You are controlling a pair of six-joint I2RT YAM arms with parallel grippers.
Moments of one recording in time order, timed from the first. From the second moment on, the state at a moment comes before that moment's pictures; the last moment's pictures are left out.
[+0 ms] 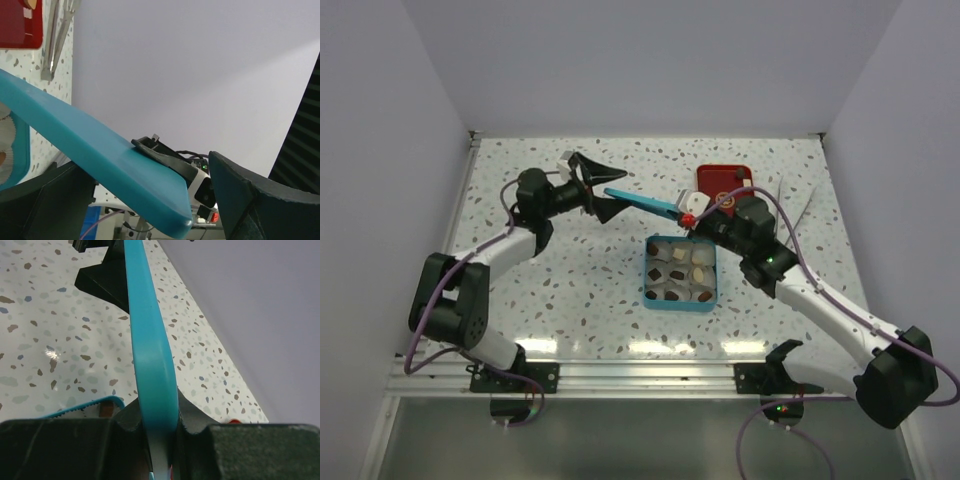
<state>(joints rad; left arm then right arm) -0.25 1.54 0.85 0.68 0.83 -1.75 0.58 1.11 0.80 0.17 -0.35 -0.53</state>
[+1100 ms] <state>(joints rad) -0.31 1.82 0.79 1.23 0.88 -1.99 0.60 1.03 0.77 0.03 -0.12 -0.50</state>
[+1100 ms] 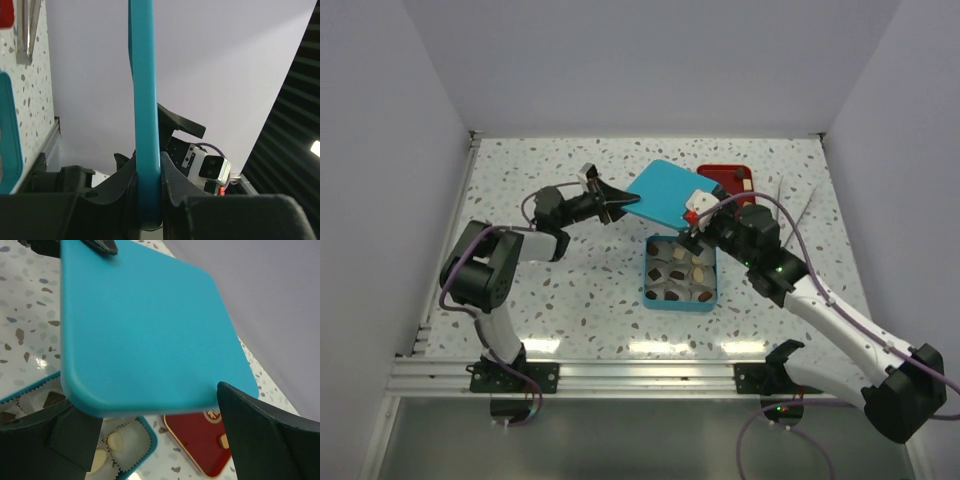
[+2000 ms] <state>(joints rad) -0.27 1.54 0.77 0.90 0.61 -1.29 0.52 1.15 1.39 -0.41 -0.06 -0.14</state>
